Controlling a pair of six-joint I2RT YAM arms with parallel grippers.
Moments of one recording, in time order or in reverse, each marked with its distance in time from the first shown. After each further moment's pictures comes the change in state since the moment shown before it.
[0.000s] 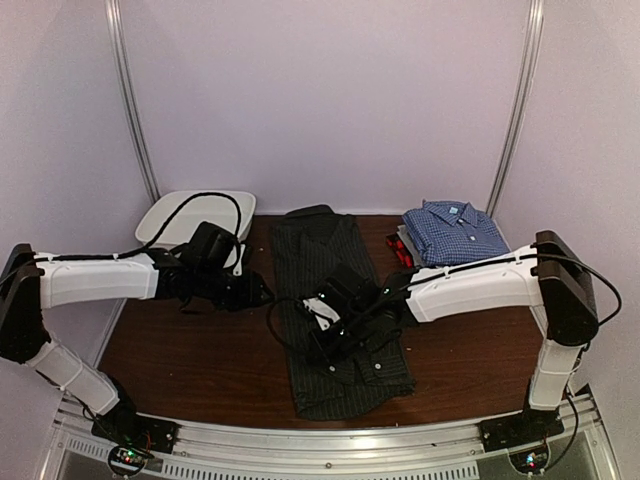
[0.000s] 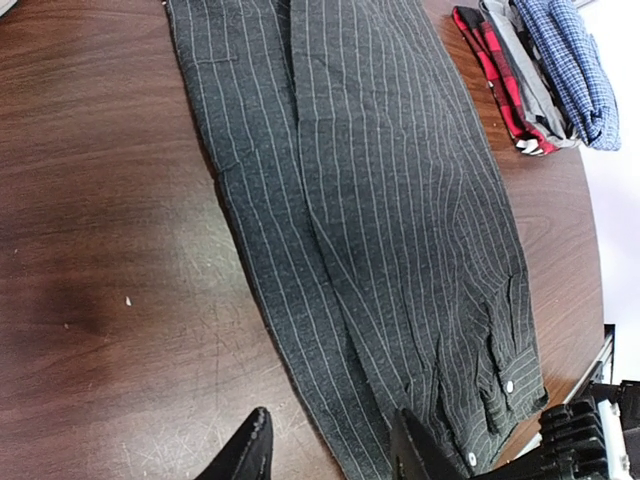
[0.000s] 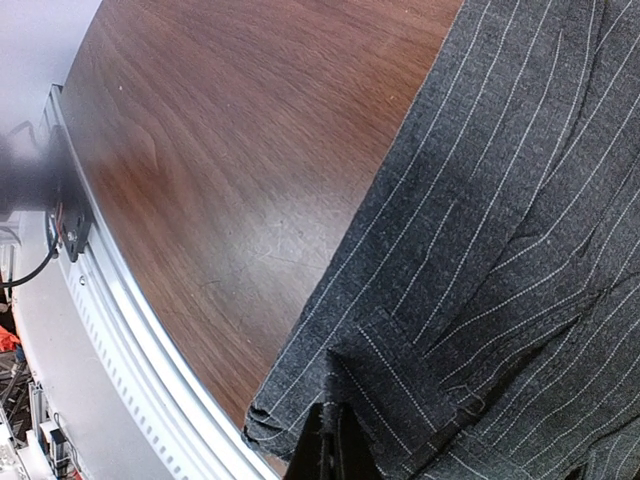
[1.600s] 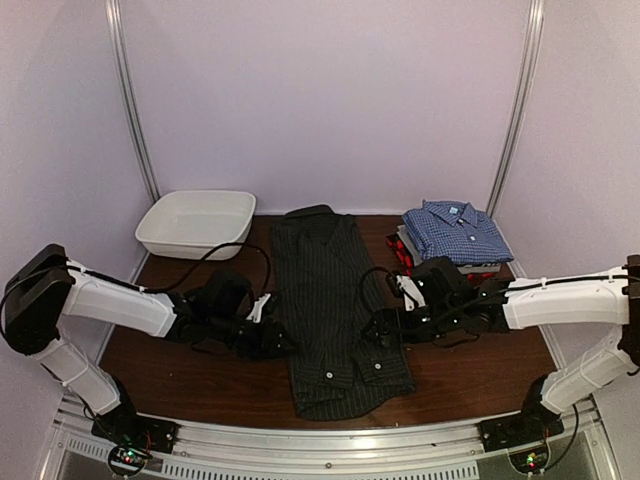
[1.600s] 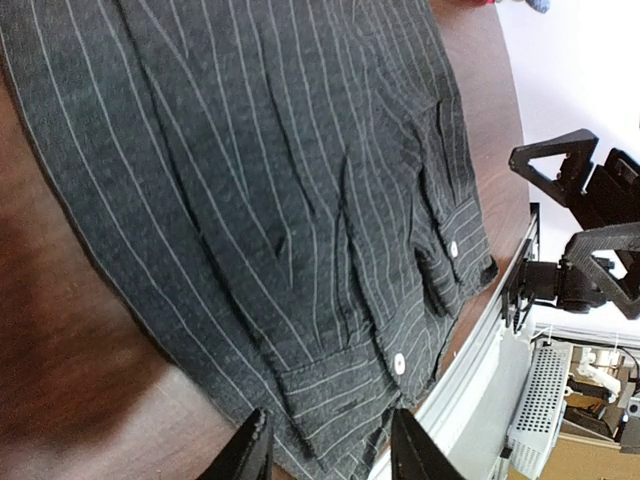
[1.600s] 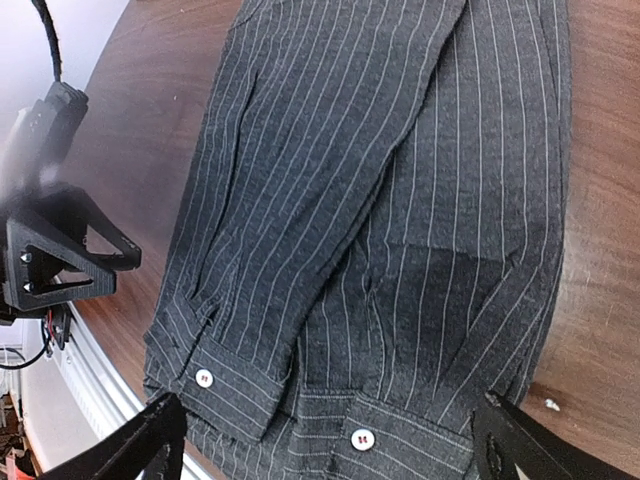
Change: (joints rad) left arm -0.137 0.080 -0.240 0.372 0.319 -0.154; right arm -0.225 -0.494 -0.511 0.179 0.143 0.090
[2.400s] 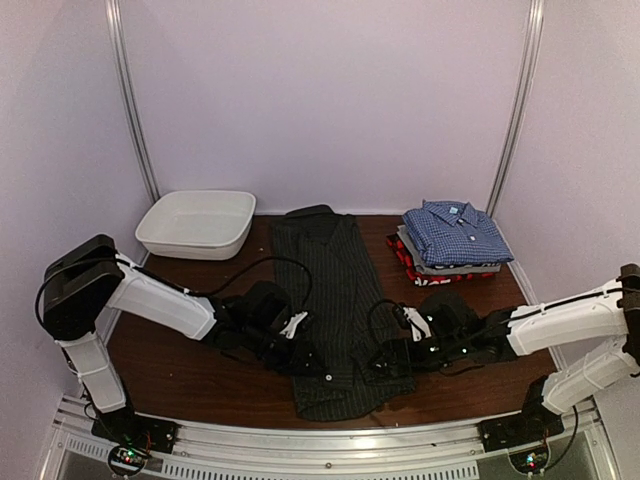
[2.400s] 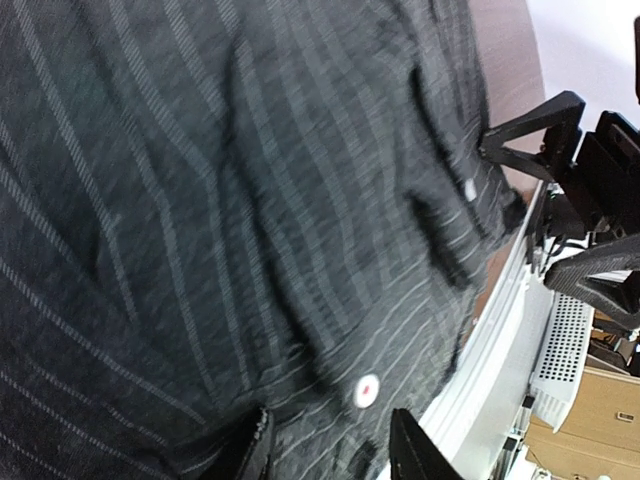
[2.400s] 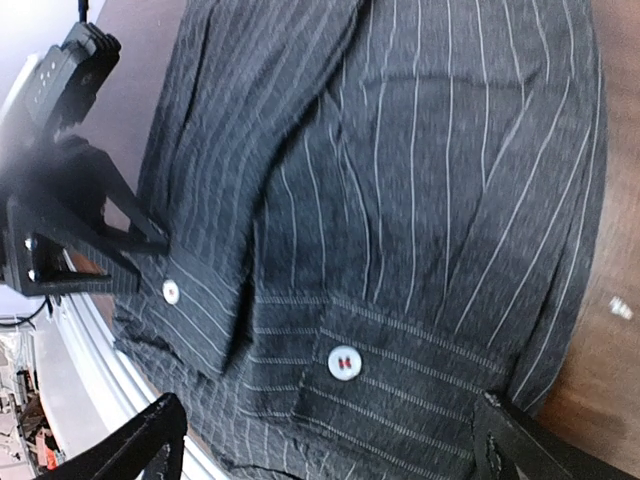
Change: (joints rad) left arm -0.130 0.243 0.163 -0.007 0.066 0.047; right arm 0.050 -0.053 -0.245 0.183 -0.068 0.097
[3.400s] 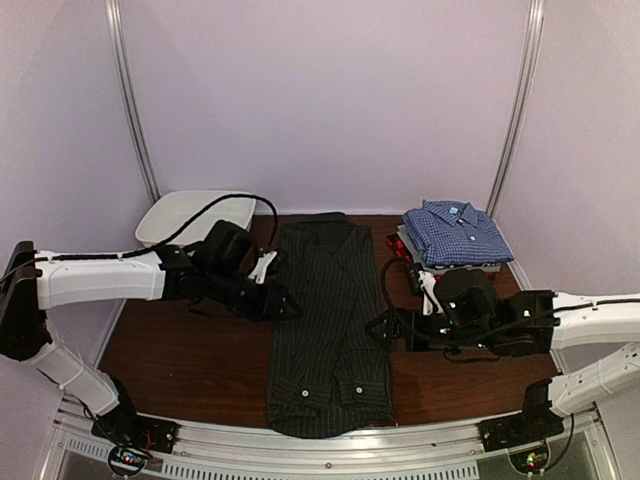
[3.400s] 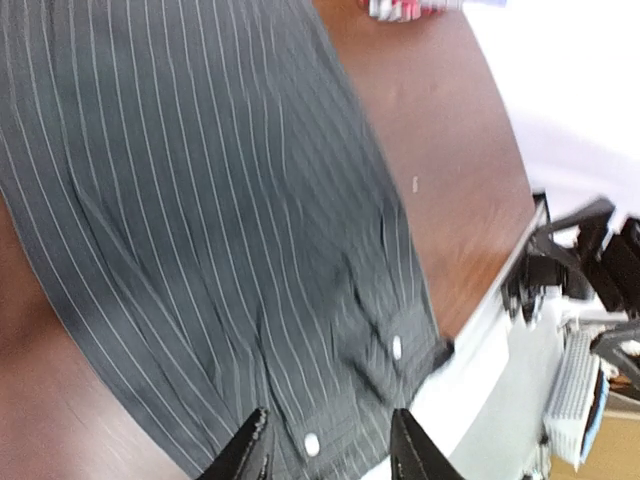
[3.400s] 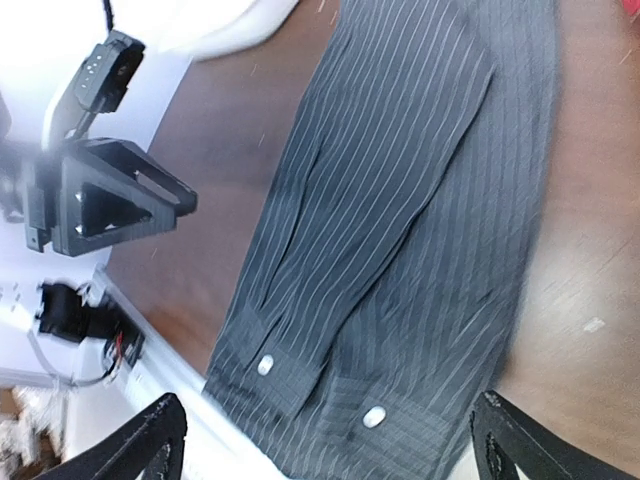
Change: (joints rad) left arm 0.111 -0.330 0.098 -0.405 -0.134 0.148; right arm 0.222 -0.220 0.187 -0.234 0.328 0.159
